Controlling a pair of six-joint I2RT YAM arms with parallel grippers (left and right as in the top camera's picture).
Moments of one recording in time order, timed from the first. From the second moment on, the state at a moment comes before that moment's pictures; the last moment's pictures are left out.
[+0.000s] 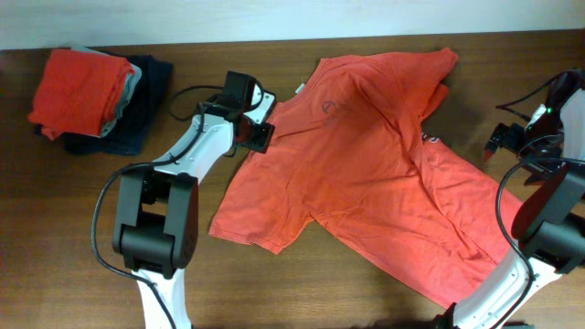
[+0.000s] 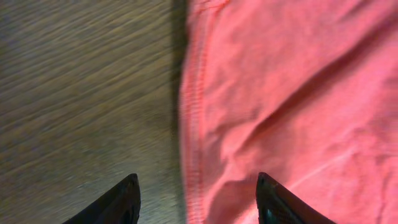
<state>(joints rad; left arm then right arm) -0.29 2.13 1.53 -0.55 0.10 0.16 -0.51 2.13 1.85 -1.41 -0.02 0.15</state>
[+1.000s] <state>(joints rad) -0.31 2.18 1.54 -0.55 0.10 0.16 -0.51 2.13 1.85 -1.41 -0.02 0.15</state>
